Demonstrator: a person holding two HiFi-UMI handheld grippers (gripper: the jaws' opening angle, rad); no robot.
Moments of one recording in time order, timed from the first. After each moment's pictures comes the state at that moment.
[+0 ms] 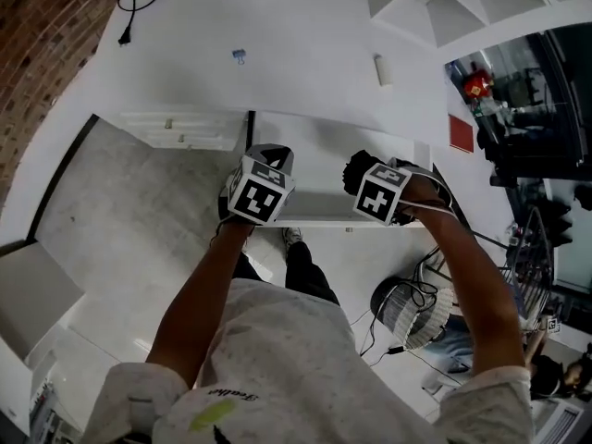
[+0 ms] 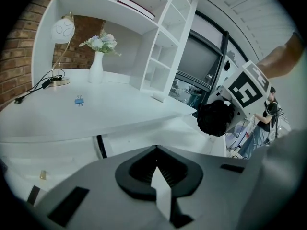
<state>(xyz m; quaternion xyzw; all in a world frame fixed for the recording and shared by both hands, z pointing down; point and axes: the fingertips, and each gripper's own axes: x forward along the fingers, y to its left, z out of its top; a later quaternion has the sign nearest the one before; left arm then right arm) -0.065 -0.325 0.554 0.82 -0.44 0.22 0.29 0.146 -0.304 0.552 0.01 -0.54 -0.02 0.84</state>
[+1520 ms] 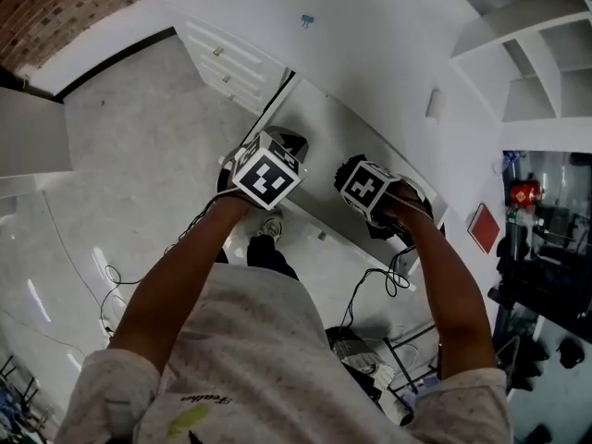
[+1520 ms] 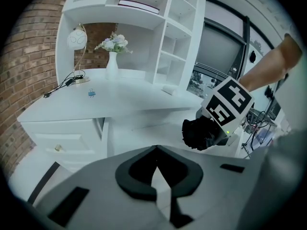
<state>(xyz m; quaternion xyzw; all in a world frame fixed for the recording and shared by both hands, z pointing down) -0.025 -0.300 0.564 0.73 -0.55 0.26 0.31 0.165 -0.326 0.646 -0.12 -0.58 -0.04 0.80</state>
